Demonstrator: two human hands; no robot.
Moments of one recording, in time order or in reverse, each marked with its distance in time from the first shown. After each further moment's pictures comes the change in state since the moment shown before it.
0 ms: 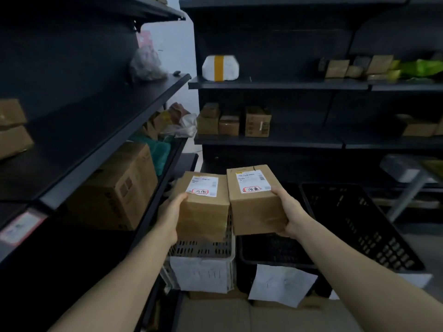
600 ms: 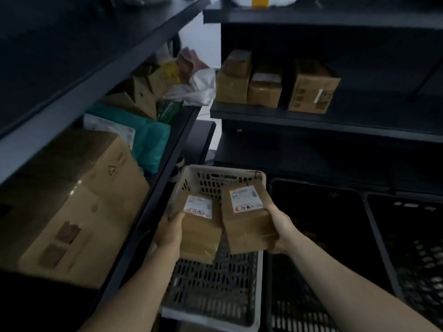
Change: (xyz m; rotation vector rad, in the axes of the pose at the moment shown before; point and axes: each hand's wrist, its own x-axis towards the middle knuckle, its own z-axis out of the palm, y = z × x) left_hand 0.301 -0.032 0.019 0.166 0.378 -0.102; right_hand 0.301 0.017 0.133 -0.113 -0.086 0.337
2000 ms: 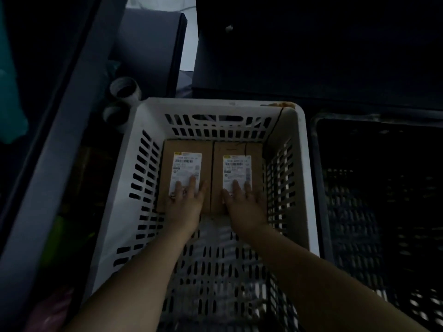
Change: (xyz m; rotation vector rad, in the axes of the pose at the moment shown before) left_hand 0.241 -0.135 0.134 1.705 -0.516 0.632; right_hand 0.271 0.112 0.078 -1.776 -0.008 -0.377
